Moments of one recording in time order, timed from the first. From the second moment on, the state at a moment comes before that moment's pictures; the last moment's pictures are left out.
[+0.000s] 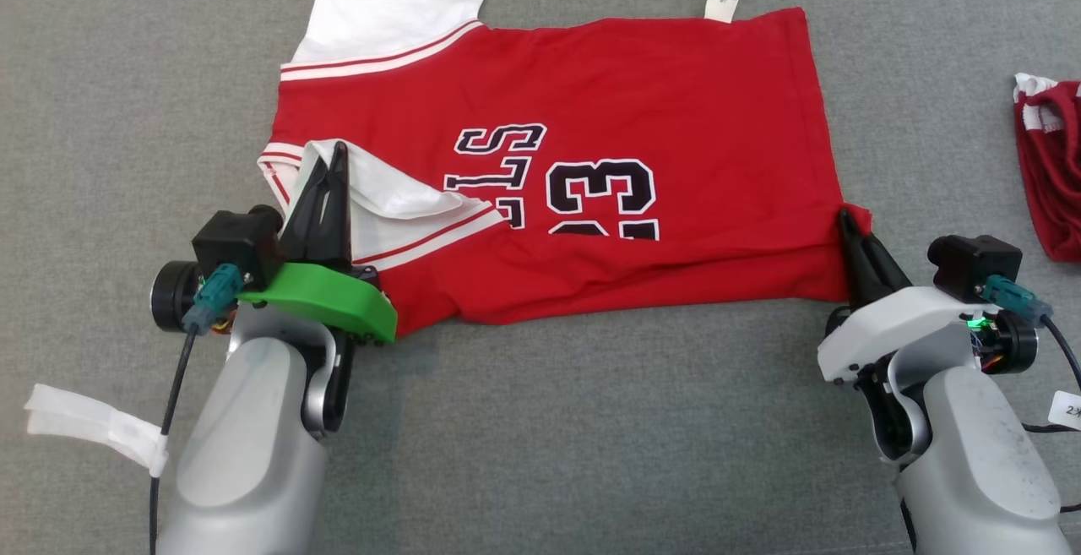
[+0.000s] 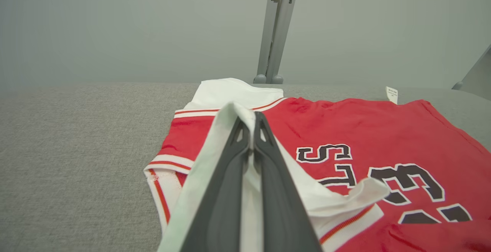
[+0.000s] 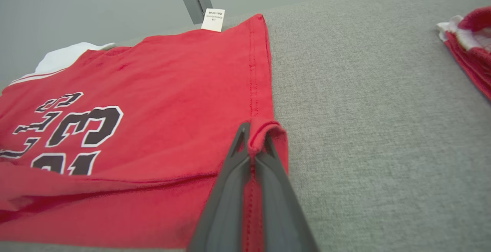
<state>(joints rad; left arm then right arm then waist) -0.51 0.07 -0.22 0.49 -0.30 -0.09 -0.26 -0.38 -0.05 -0.05 0.42 0.27 0.13 -0.10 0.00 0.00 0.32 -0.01</state>
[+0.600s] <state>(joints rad) -0.43 0.06 -0.11 0.37 -0.27 -0.09 -0.26 -0.40 -0.05 -0.06 0.40 0.21 0.13 -0.23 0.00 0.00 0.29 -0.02</state>
